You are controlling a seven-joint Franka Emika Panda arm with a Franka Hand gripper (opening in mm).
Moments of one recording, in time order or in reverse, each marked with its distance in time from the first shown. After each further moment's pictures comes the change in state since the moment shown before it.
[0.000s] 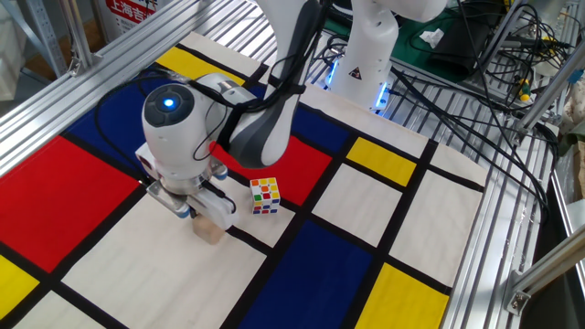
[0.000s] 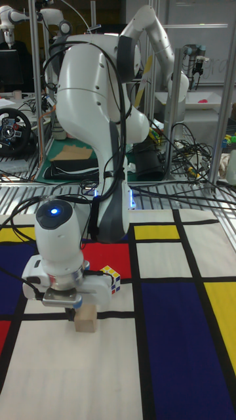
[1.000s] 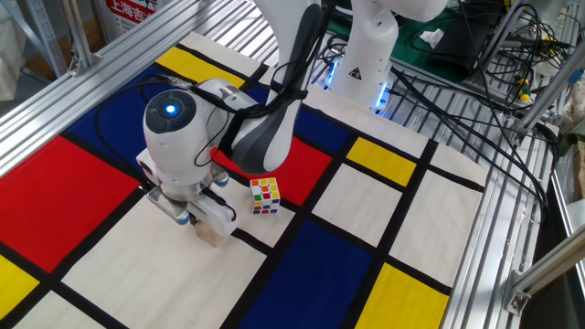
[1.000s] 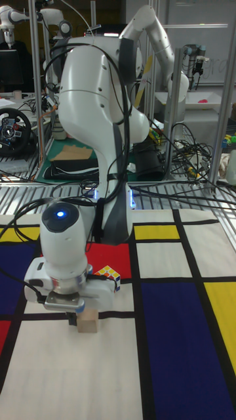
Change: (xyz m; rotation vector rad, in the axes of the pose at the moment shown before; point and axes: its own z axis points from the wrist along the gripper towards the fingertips) arm -0.010 0.004 -0.001 0.003 -0.008 0.017
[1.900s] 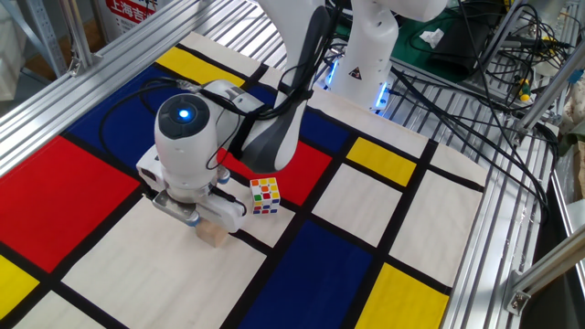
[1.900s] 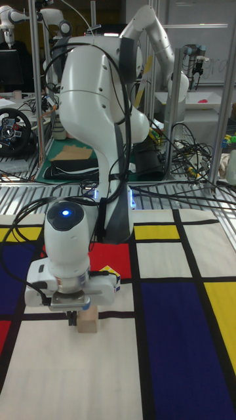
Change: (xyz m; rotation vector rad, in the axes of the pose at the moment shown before) arm 0.000 0.000 0.000 0.065 -0.016 -0.183
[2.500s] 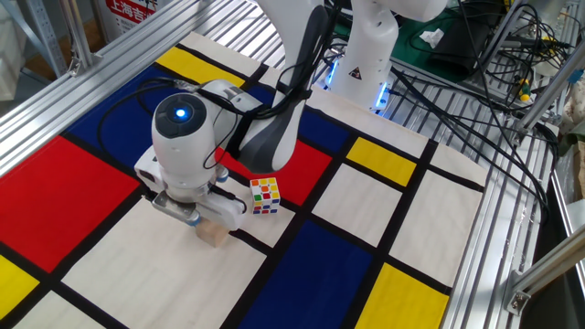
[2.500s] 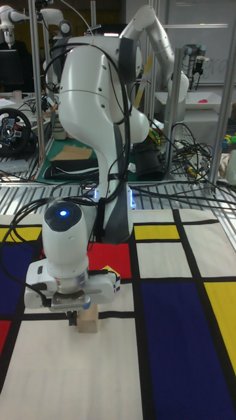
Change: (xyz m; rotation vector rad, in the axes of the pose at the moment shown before) arm 0.000 0.000 0.000 -0.023 0.005 -0.047
